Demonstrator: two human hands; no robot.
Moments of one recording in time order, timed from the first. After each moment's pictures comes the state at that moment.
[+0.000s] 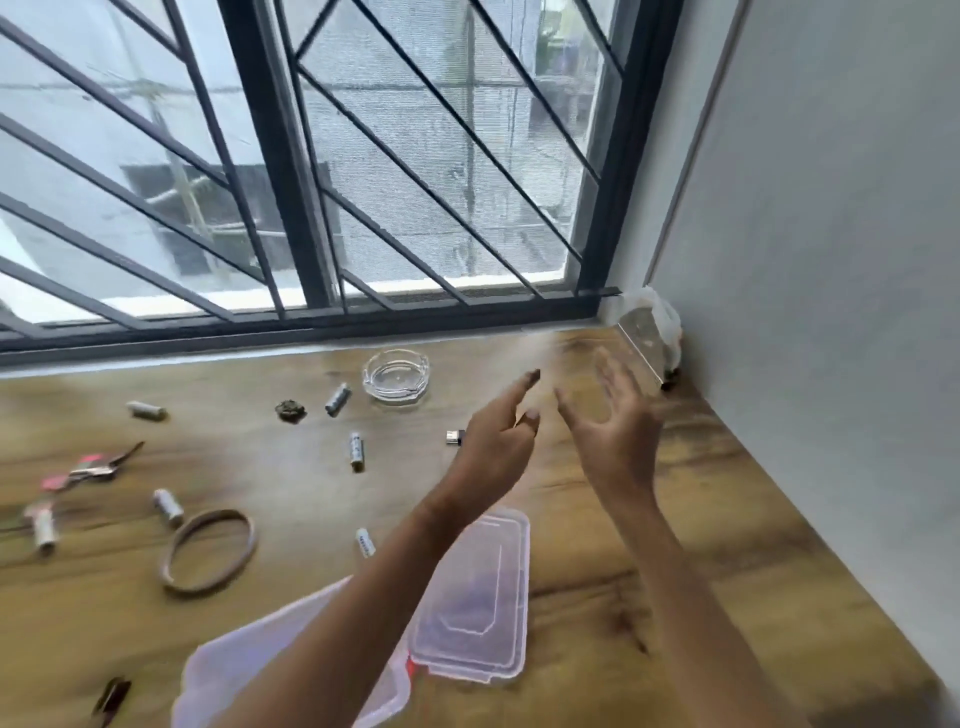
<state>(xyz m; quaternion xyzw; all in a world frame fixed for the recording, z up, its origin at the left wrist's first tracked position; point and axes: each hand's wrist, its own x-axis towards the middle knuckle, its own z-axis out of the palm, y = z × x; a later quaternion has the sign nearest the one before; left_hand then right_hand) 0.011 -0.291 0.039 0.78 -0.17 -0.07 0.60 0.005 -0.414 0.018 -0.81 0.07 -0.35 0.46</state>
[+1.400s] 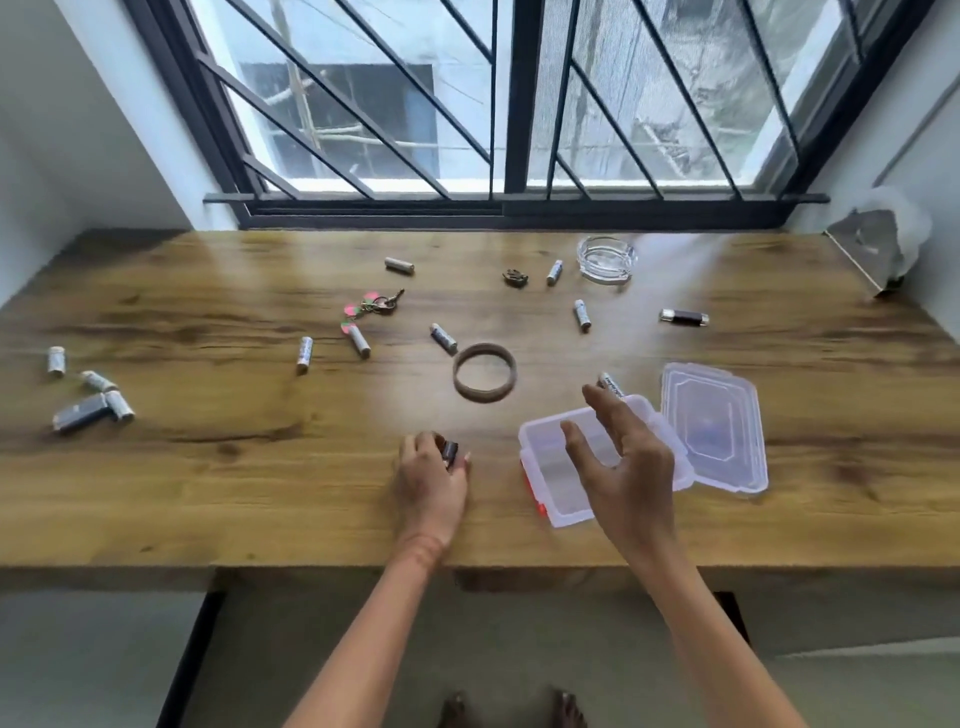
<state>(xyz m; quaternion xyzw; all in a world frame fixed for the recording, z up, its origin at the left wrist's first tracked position) -0.132 0.014 -0.078 0.93 0.19 0.04 0.32 -0.152 -0.150 -0.024 -0.85 0.00 -0.18 0.49</state>
